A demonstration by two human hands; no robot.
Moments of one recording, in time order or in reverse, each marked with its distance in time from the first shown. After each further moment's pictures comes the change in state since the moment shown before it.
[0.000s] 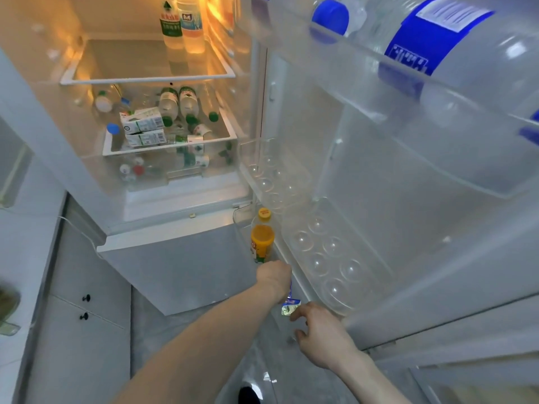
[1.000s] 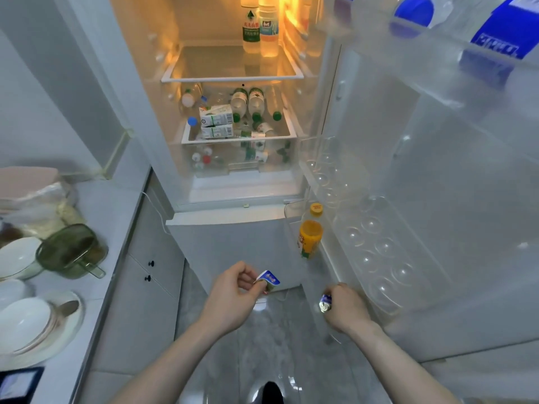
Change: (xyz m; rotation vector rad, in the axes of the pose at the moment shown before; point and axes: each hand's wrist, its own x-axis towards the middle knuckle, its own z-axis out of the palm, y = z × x) left_hand -0.189 -0.100 0.010 -1.175 0.554 -0.342; right_hand 0.064 -0.012 0.009 -0.044 -0.063 0.001
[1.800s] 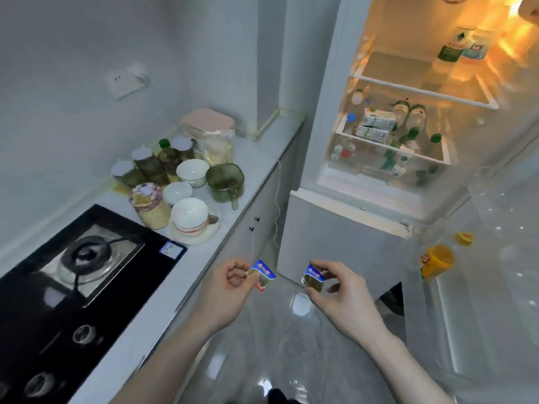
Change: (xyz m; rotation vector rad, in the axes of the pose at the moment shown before) left_hand -0.196 -0.091 -0.152 -0.313 0.495 -0.343; right_hand -0.143 -0.203 0.050 0.291 0.031 -0.833
